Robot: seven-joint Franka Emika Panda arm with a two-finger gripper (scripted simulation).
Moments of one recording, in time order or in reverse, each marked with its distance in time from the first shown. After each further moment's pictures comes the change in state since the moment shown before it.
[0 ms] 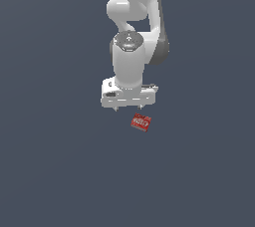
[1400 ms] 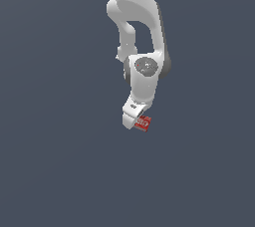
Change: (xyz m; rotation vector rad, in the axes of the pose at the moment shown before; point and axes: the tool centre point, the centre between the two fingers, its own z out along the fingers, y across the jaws) arm -0.009 -0.051 0.083 -0.005 -0.010 -0.851
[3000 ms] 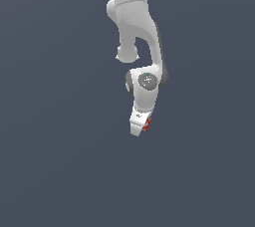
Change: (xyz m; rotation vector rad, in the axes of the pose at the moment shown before) arm 0.009 -0.016 0.066 0.005 0.008 -0.232
